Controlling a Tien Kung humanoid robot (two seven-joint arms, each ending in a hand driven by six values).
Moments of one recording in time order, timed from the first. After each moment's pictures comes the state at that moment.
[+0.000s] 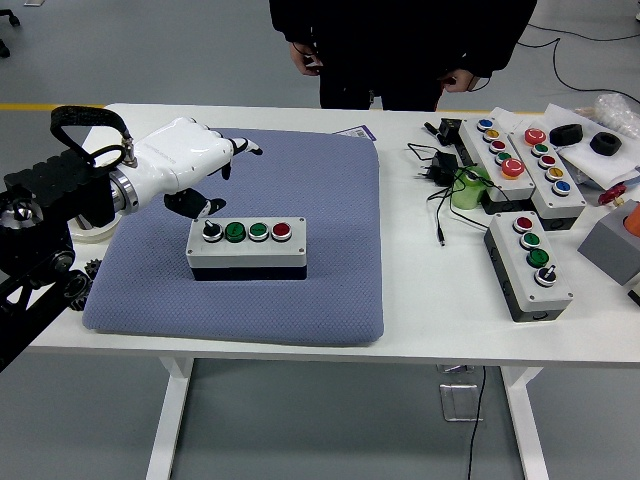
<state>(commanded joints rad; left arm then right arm) -0.66 0.50 -0.95 -1.54 2.27 -0.32 0.05 0.10 -0.10 1.22 0.18 -1.32 -0.21 -0.23</state>
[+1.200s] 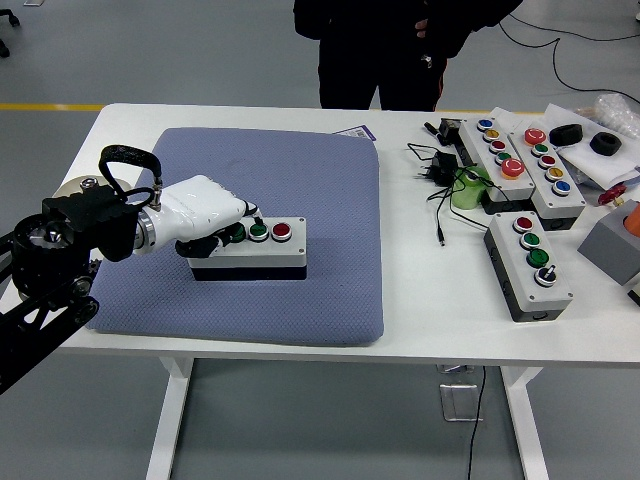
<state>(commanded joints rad) -0.67 0.50 -0.83 -1.52 2.25 -0.43 0.03 0.09 -0.10 1.22 0.18 -1.32 -0.22 -0.23</state>
